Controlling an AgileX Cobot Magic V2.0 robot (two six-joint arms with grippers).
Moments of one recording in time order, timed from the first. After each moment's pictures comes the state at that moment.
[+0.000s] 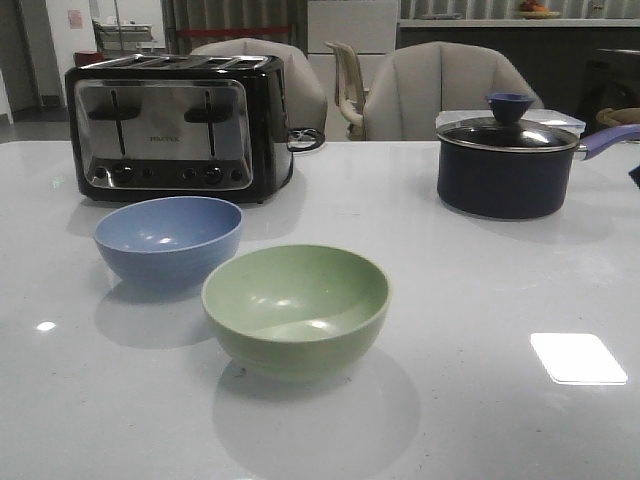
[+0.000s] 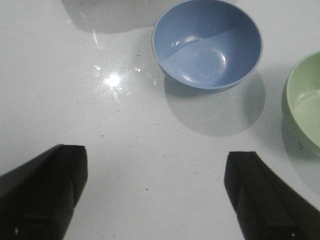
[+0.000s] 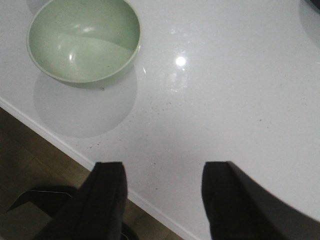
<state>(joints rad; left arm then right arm) -0.24 1.11 -0.82 -0.03 0.62 0.04 0.50 0.83 -0.63 0.02 0.64 -0.01</state>
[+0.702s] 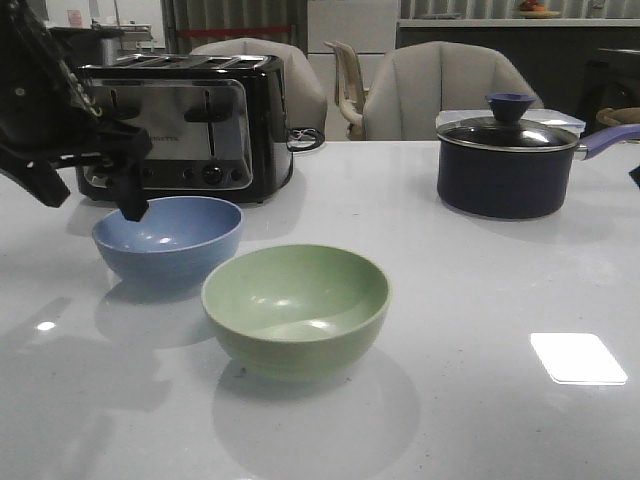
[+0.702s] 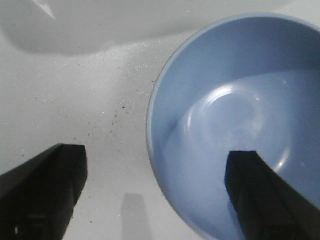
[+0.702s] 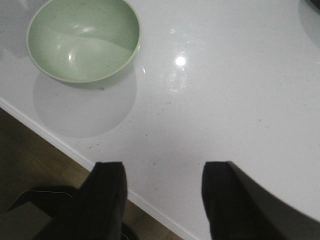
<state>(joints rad) -0.24 1.86 -1.32 -0.03 0.64 0.04 0.50 0.83 -0.63 0.02 0.64 -0.01</state>
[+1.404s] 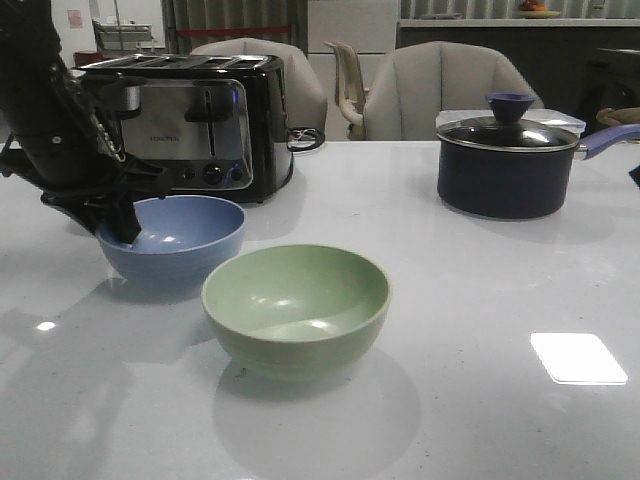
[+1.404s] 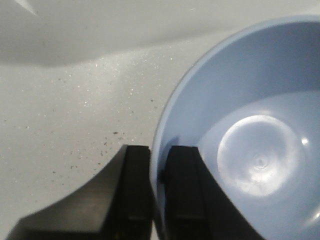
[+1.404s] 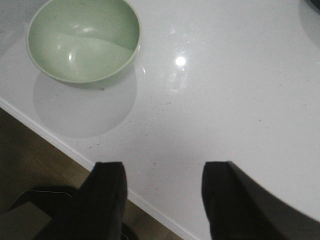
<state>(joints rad) -0.24 1.96 -1.35 -0.03 0.56 0.04 0.50 0.83 -0.63 0.02 0.64 -0.01</state>
